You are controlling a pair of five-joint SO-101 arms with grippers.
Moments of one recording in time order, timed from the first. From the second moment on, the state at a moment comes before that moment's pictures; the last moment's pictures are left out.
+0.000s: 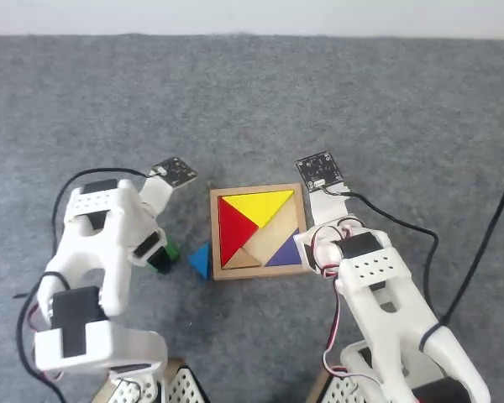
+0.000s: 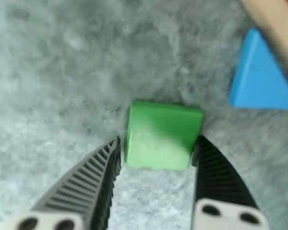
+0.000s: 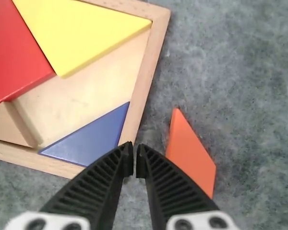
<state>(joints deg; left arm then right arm) -16.8 -0.1 41.3 64.6 -47.6 -21.7 -31.8 62.1 43.3 1.9</state>
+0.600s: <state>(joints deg) -14.7 -1.5 43.4 63.1 -43.6 -21.7 -31.8 62.1 43.3 1.9</state>
